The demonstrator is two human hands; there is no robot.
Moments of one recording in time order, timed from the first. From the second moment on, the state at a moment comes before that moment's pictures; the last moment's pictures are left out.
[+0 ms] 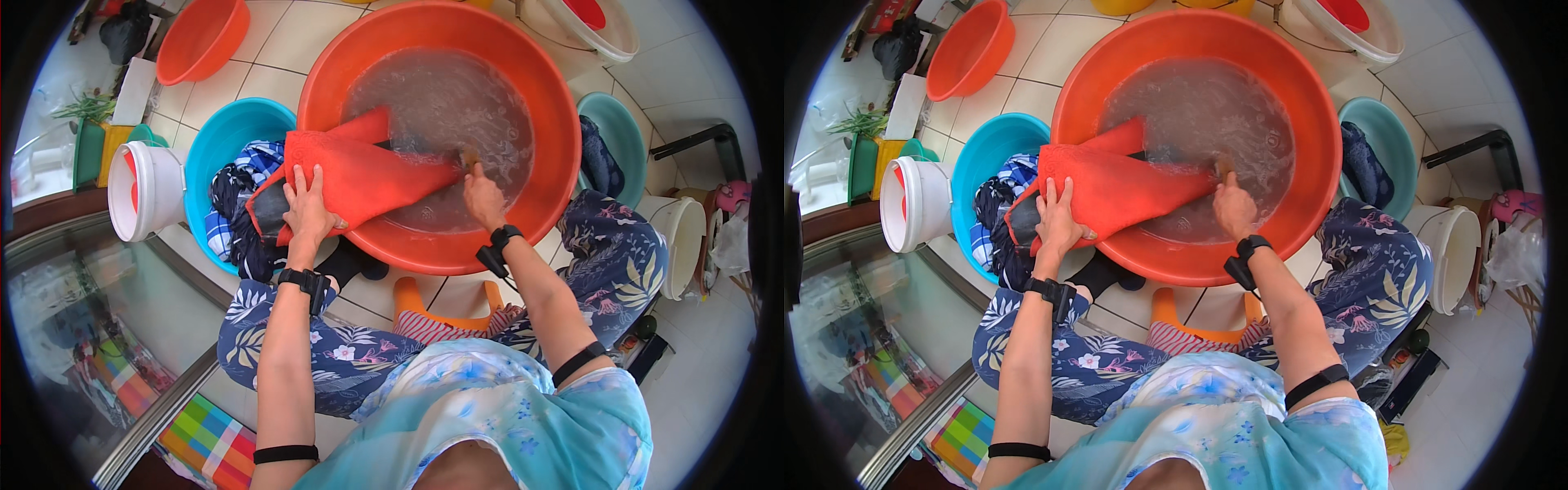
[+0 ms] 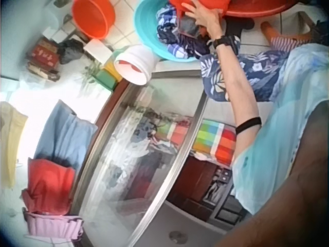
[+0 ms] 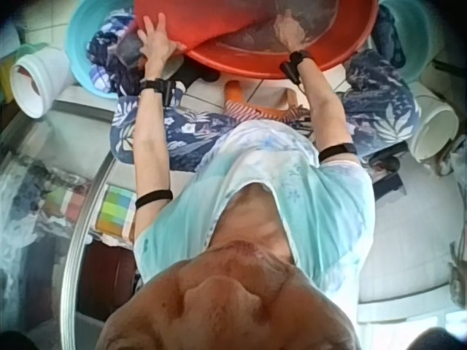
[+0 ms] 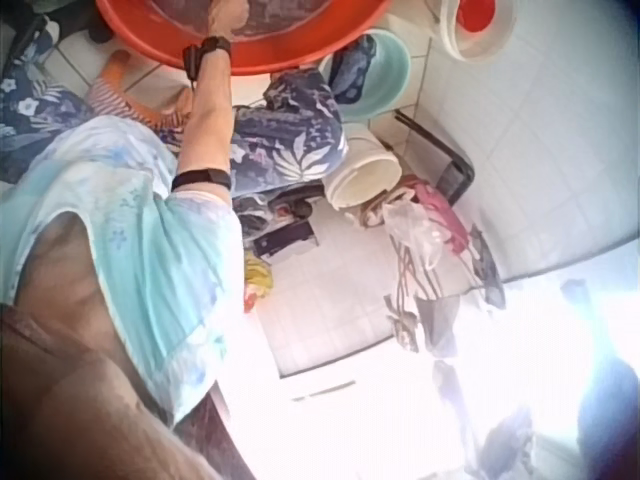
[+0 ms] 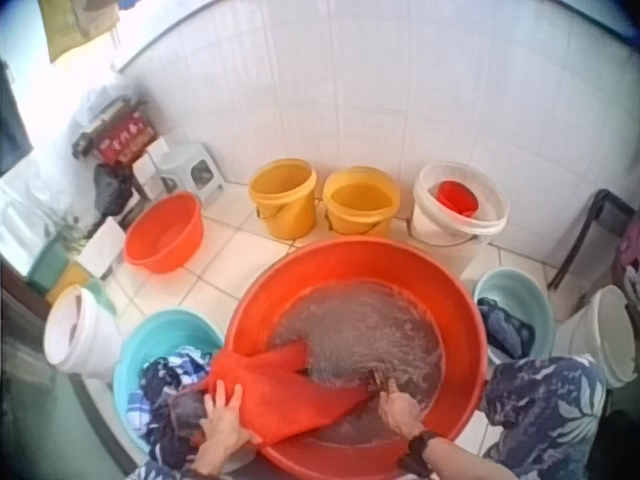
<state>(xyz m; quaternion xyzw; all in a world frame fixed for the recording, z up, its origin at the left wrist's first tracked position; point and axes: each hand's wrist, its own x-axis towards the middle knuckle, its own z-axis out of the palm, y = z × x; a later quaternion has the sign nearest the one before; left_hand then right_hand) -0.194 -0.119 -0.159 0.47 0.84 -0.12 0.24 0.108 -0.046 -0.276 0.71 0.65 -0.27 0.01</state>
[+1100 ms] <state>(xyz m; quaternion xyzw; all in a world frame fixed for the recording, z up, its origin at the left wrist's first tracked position) -0.187 -0.122 -0.173 0.48 0.84 -0.04 0.26 -0.042 -0.098 -0.244 0.53 0.77 -0.36 -0.07</state>
